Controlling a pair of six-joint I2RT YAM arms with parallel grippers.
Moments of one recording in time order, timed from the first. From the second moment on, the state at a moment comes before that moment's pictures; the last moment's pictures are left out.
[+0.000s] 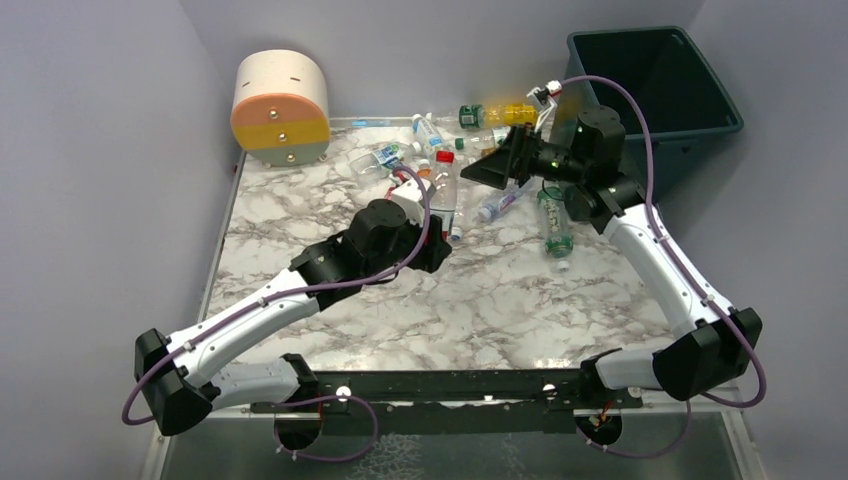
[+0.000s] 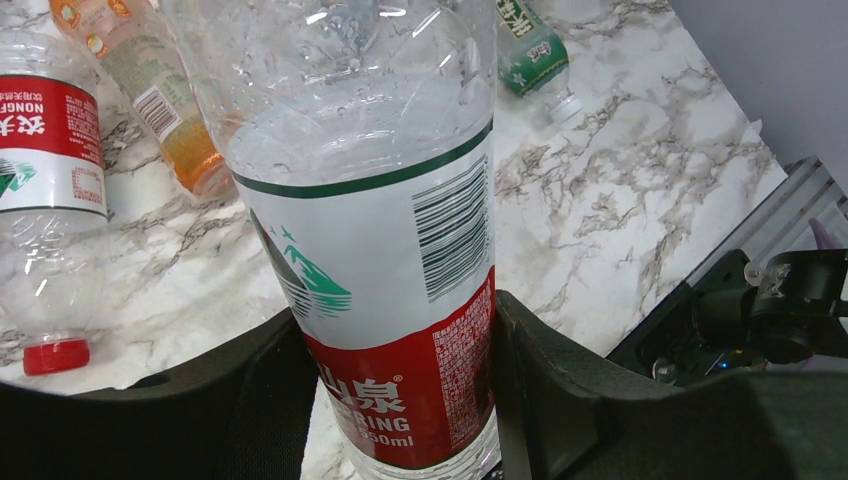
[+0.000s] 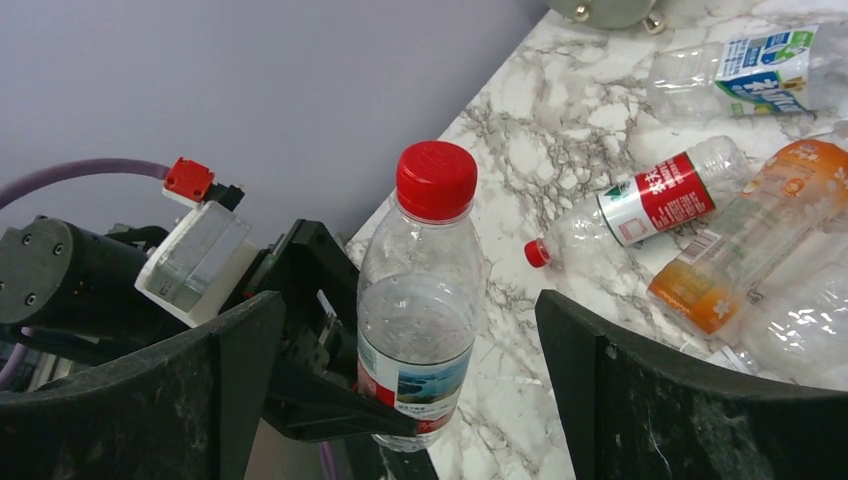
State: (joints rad) left arm -0.91 1.10 1.02 -0.39 -0.10 -0.38; right arm 0.34 1.34 1.32 -0.12 -0.82 0.58
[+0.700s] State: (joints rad) left arm -0.91 1.15 1.06 -0.34 -0.07 -0.37; right arm 0.51 1.46 1.32 -0.11 -0.78 0.57
